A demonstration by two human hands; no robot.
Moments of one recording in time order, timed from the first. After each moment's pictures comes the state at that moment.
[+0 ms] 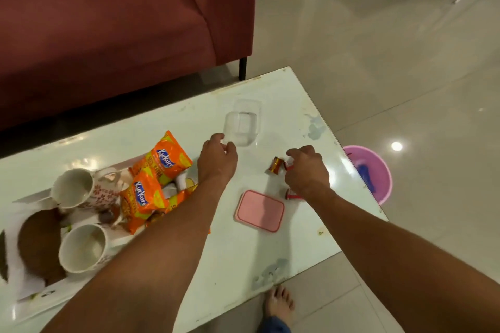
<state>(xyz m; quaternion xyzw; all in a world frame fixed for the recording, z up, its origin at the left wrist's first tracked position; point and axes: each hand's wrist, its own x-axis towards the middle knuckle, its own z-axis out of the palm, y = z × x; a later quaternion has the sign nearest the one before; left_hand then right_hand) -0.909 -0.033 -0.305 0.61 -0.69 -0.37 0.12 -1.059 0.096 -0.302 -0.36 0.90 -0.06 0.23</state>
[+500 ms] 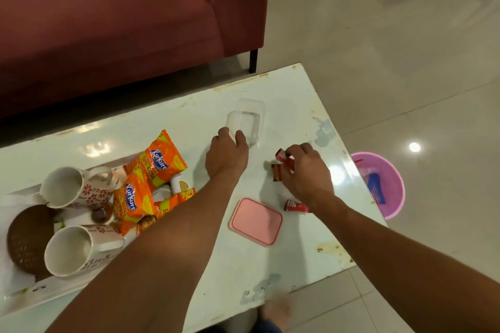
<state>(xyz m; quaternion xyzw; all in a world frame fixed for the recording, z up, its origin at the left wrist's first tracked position) -0.956 -0.042 -0.313 0.66 -0.67 -0.32 0.07 -1.079 0.085 -0.315 -0.46 0.85 -0.17 0.17</state>
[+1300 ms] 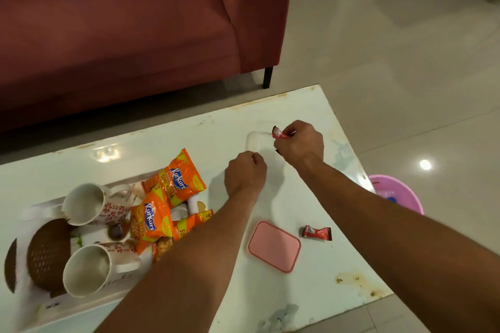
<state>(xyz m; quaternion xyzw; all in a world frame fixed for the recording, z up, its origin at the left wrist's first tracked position) -0.959 -0.050 -0.305 0.64 -0.70 -0.30 0.04 -1.080 -0.035 -0.272 -0.26 0.87 -0.31 0.29</state>
